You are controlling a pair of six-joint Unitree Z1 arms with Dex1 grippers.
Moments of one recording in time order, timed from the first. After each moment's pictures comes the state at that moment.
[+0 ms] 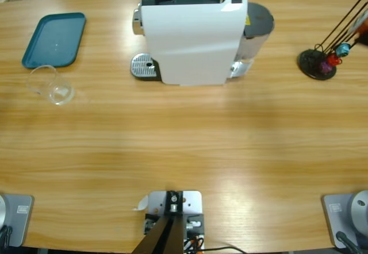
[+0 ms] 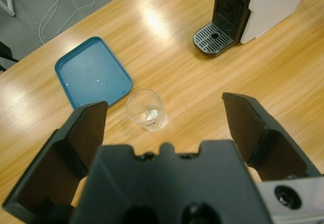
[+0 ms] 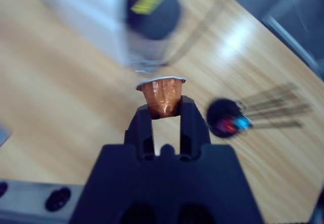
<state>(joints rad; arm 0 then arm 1) -0.74 0.79 -0.77 0.55 0.18 0.08 0.74 1.07 -1.10 0.74 -0.13 -0.16</state>
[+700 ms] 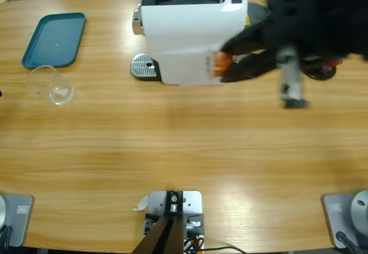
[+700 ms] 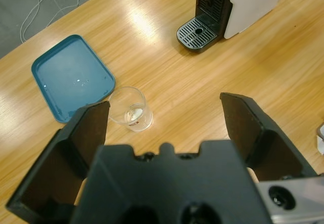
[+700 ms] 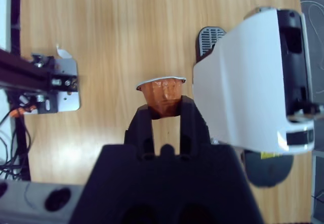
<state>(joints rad) -0.74 0.78 -0.69 0.49 0.11 0.08 0.97 1.53 -1.49 0.82 0.13 -0.57</state>
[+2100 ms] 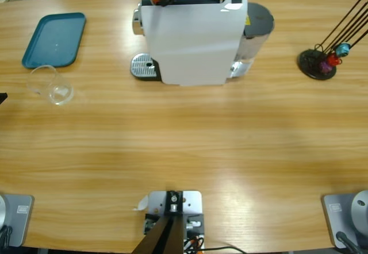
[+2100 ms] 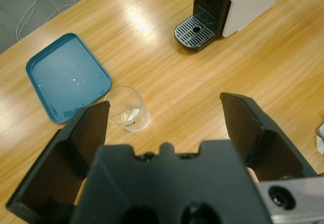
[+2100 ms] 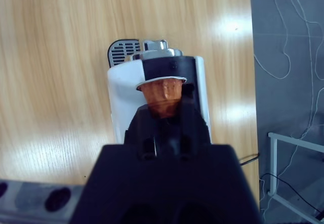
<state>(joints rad) -0.74 0.78 -0.67 0.46 0.10 0.07 0.82 2.01 -2.04 0.89 0.03 -0.70</state>
